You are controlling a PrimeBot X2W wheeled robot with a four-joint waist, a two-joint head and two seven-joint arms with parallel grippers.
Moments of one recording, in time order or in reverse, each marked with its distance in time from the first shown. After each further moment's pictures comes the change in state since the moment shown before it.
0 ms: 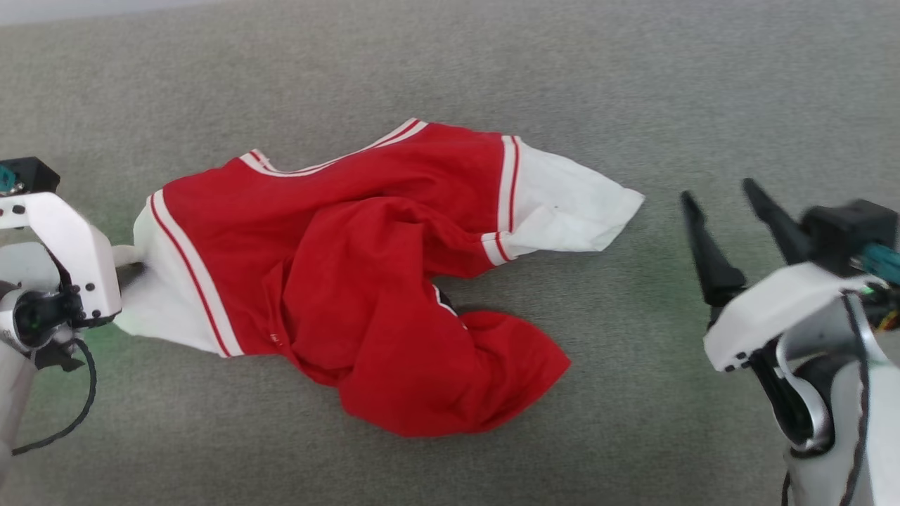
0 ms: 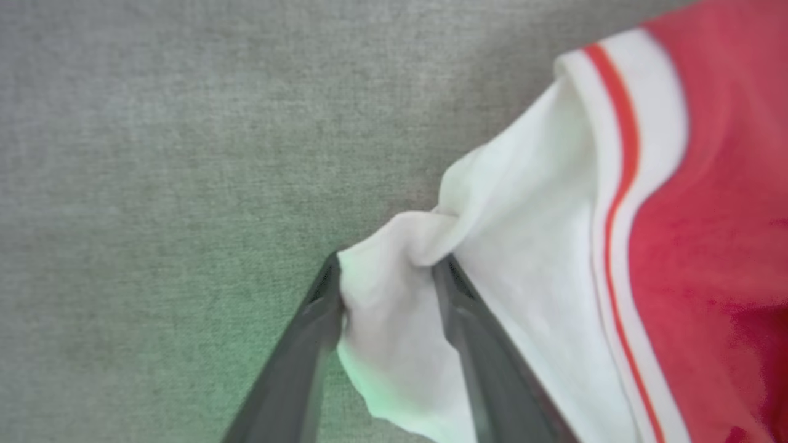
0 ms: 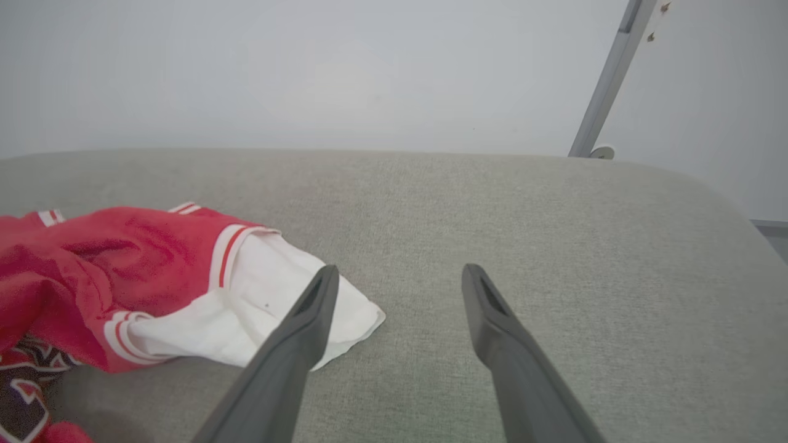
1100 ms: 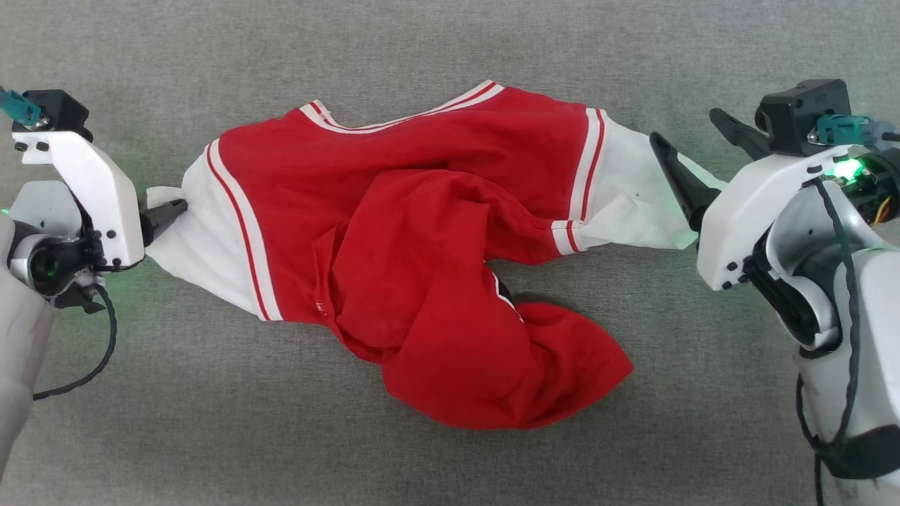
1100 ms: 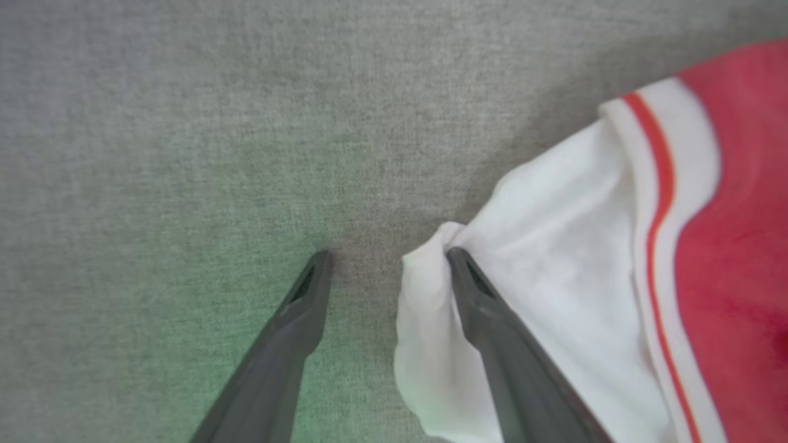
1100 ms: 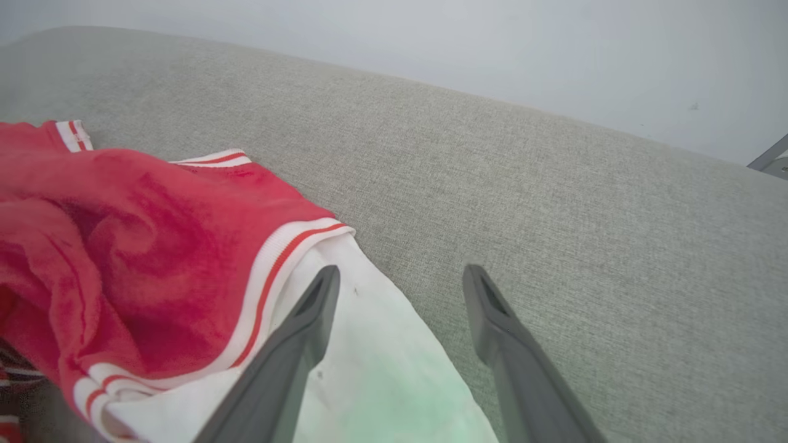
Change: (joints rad) left arm -0.164 -0.057 -0.077 0.094 -0.010 -0.091 -0.062; right arm -0.297 -0.137 0.164 0.166 0.088 0.000 0.221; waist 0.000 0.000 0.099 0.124
